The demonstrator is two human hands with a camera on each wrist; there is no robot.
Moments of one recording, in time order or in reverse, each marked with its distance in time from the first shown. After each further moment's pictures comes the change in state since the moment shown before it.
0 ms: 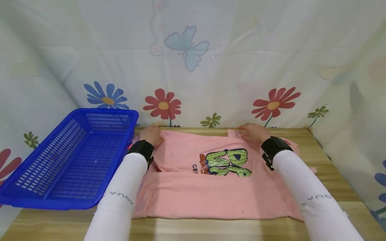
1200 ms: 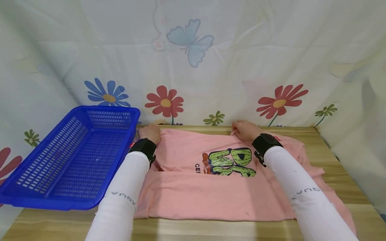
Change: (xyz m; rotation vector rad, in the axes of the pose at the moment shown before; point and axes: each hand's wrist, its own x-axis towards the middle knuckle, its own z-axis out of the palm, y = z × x) left_hand 0.005 0.001 -0.001 0.021 -0.056 -0.152; right_hand 0.032 -0.025 0.014 -0.072 0.095 -0.133
